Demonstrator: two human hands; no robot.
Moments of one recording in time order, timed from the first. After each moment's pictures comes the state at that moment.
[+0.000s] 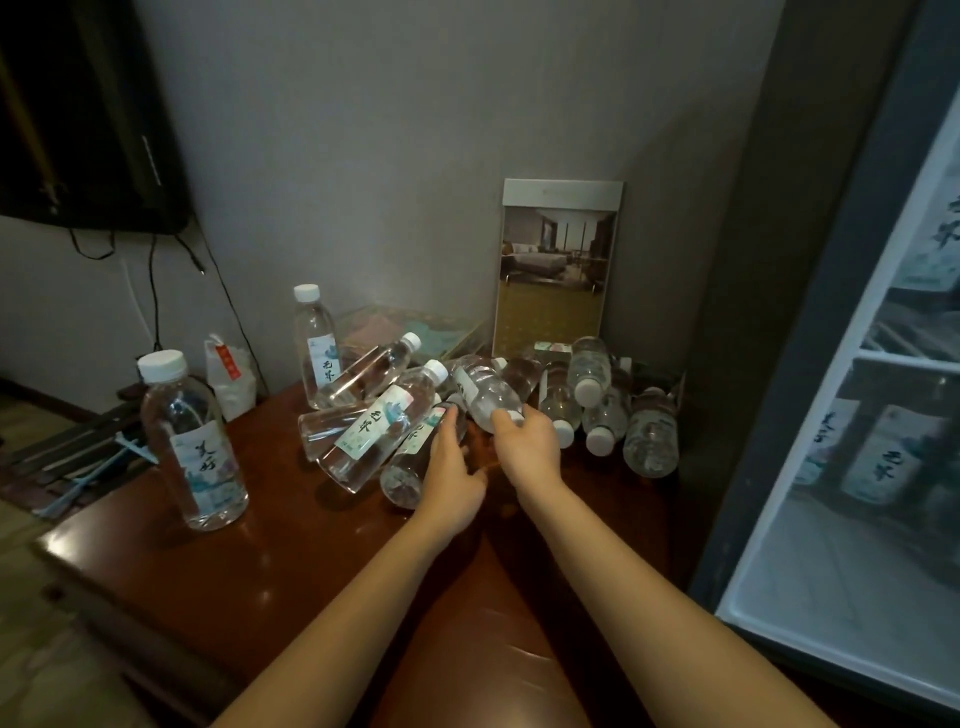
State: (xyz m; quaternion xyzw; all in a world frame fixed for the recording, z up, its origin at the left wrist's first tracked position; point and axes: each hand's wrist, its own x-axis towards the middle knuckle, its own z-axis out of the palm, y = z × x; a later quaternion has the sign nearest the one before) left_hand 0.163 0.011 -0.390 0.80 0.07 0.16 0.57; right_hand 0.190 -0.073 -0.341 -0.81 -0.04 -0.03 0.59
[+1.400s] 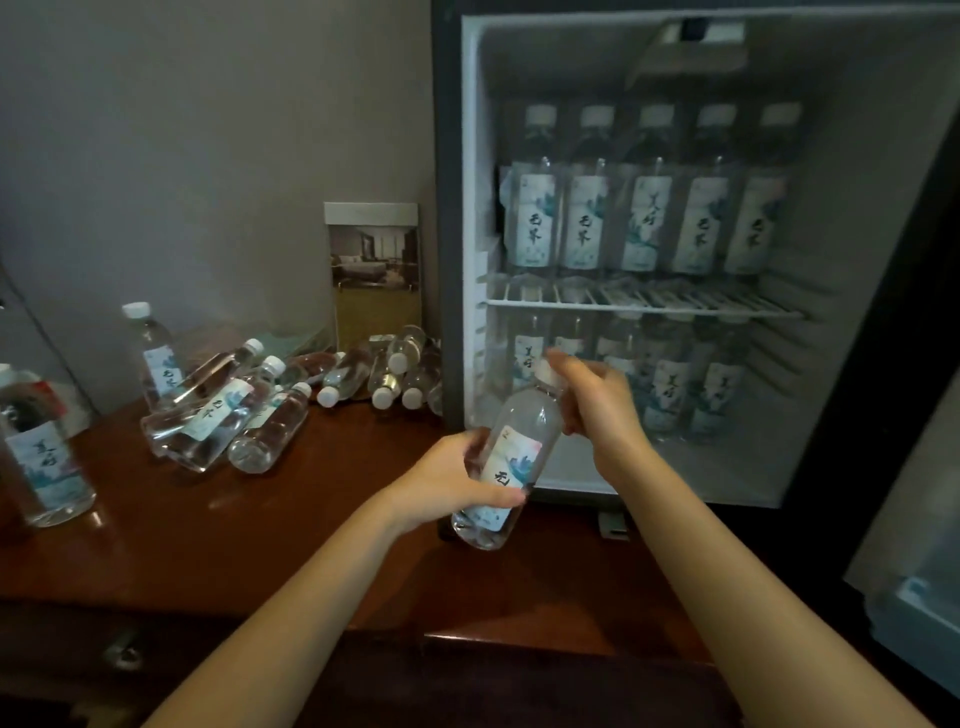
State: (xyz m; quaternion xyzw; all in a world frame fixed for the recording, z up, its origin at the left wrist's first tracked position) left_hand 0.028 -0.171 -0.318 0.81 -0.20 -0.08 0.54; right_hand 0.014 -0.337 -0.255 -0.71 -0.01 -0.15 0.68
